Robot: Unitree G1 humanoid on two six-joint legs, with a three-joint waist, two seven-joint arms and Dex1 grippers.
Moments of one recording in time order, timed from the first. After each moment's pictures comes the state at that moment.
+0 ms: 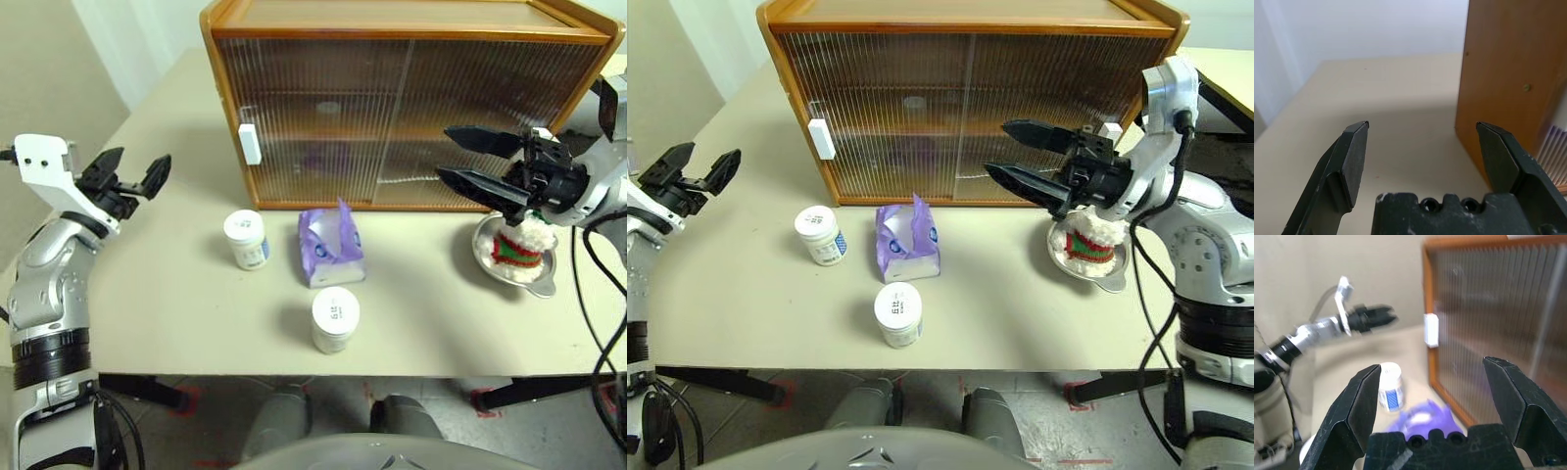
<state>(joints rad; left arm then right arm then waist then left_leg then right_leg) -0.34 0.62 0.41 0.10 -0.44 0.30 -0.51 -0.46 -0.67 -0.24 -0.23 0.84 0.56 0.99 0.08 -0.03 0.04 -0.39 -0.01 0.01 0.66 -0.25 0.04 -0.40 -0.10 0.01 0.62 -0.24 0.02</state>
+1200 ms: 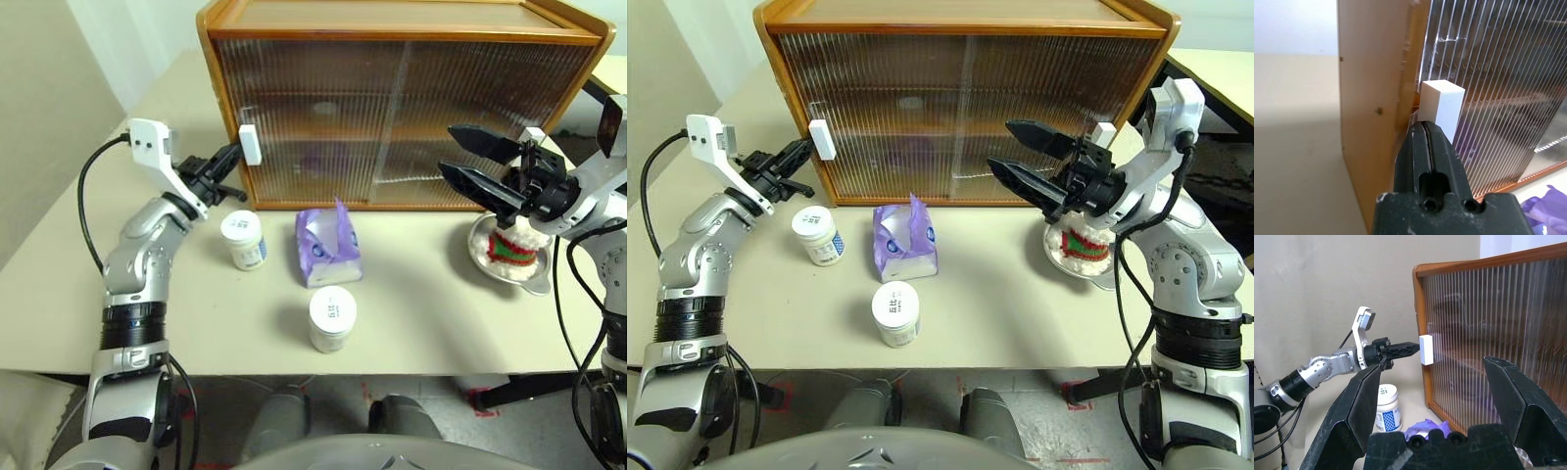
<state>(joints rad) -0.49 0.40 0.21 0.09 -0.46 0.37 -0.52 -0.39 -0.59 -0.27 -0.20 0.83 0.47 0.98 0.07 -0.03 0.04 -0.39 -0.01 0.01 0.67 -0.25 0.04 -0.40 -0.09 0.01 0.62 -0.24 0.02</state>
